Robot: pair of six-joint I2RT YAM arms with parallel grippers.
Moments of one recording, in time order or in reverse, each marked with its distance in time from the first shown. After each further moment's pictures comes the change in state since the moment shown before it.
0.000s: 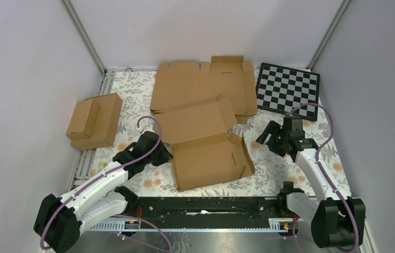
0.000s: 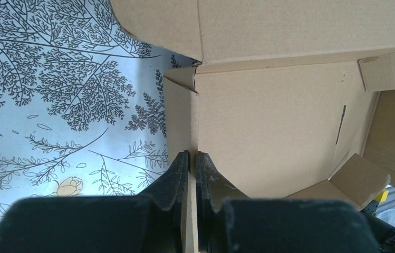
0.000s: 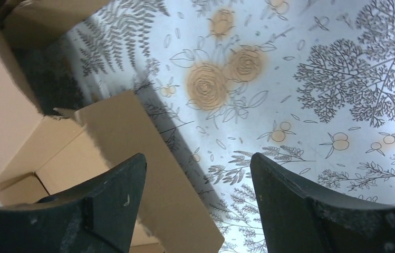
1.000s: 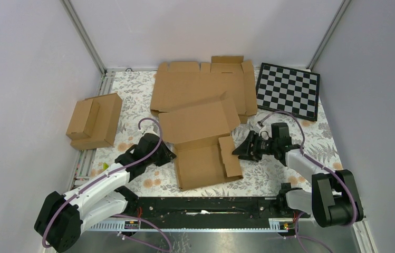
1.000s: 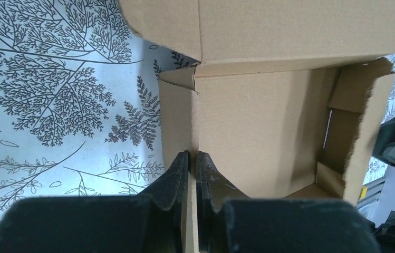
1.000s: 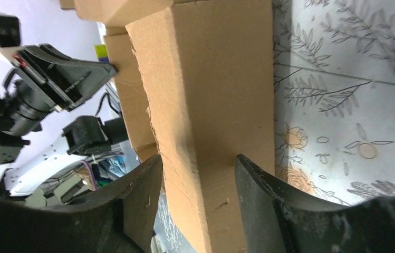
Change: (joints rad) left arm 0.003 0.007 -0.079 0.145 0.041 -0.037; right arm 0.037 0.197 -0.231 0.481 -0.731 0.085
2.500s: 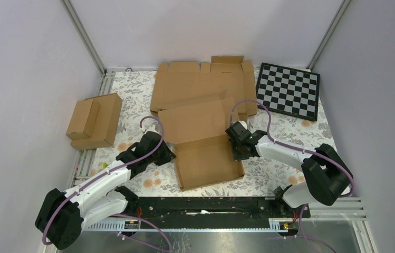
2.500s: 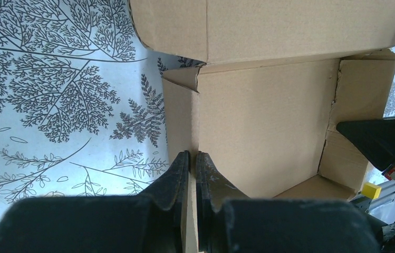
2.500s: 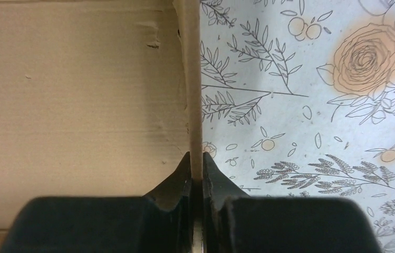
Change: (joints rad) left arm -0.005 0.032 0.047 -0.055 -0.016 0.023; right arm 0.580 0.215 0.342 -0.471 1.026 -0.174
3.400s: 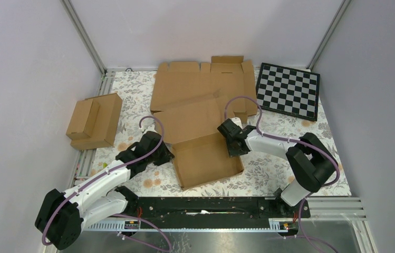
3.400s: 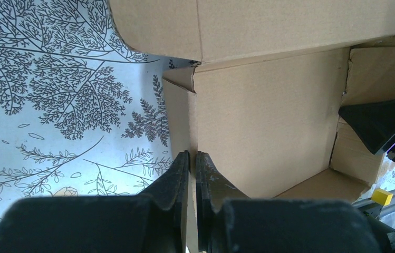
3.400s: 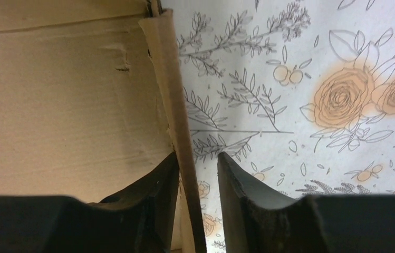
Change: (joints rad) left arm -0.002 -0.003 0.014 -0.042 -0.032 0.014; right arm 0.035 0.165 0.113 -0.018 0.146 -0.003
